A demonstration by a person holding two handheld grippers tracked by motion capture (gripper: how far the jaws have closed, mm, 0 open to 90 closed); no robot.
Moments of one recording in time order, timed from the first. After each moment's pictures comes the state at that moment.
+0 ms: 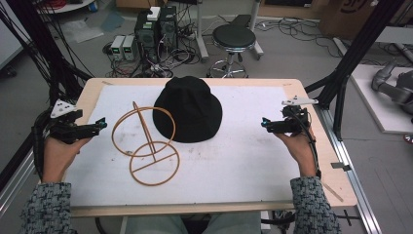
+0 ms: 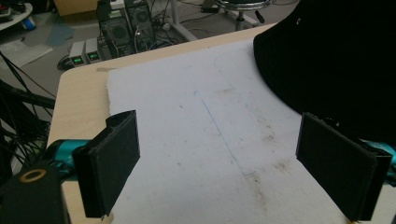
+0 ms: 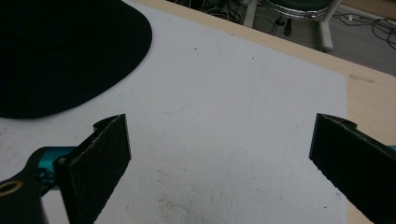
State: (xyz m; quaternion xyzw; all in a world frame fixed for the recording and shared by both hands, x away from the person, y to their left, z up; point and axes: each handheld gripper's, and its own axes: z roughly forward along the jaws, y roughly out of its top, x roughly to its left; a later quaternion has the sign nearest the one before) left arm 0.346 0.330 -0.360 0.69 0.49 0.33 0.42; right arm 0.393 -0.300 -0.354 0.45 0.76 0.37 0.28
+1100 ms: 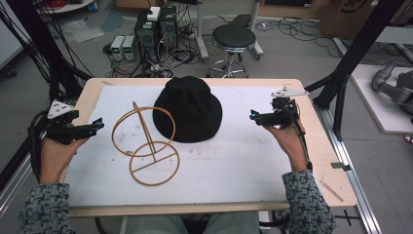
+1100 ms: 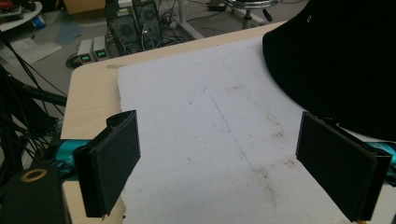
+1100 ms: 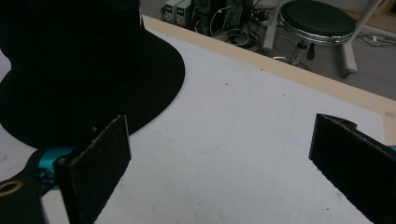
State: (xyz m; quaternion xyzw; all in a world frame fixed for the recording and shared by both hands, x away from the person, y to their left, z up) left arm 0.343 0.337 -0.359 0.69 0.50 0.34 0.41; right arm 0.406 -0.266 -0.335 0.42 0.77 0.40 0.27
